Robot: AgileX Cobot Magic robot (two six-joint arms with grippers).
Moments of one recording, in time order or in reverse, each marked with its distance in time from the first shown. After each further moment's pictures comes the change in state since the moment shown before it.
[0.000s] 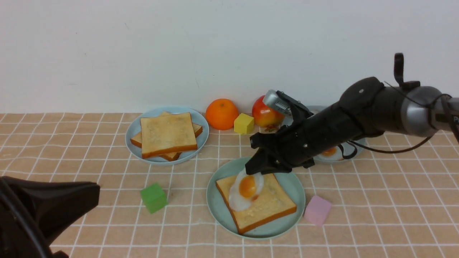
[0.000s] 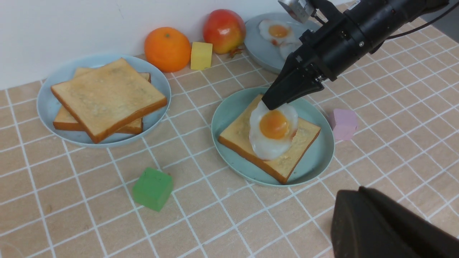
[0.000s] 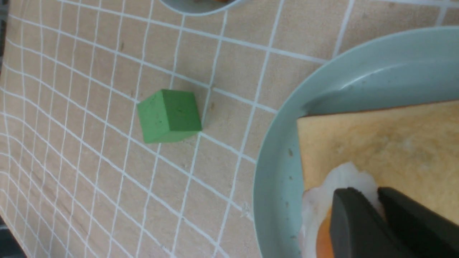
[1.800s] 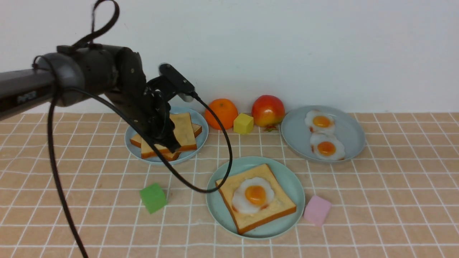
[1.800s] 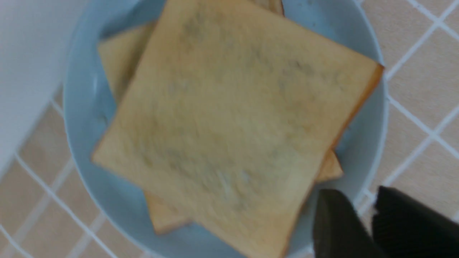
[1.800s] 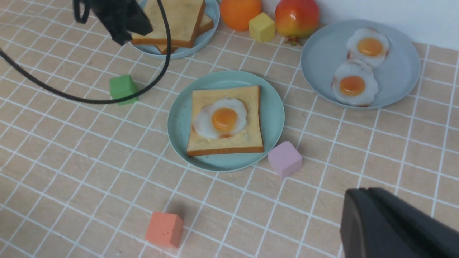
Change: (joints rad) right arm -0.173 -1.303 0.350 -0.673 0.294 0.278; left arm 0.618 1.394 -0.881 -0.466 0.070 1.268
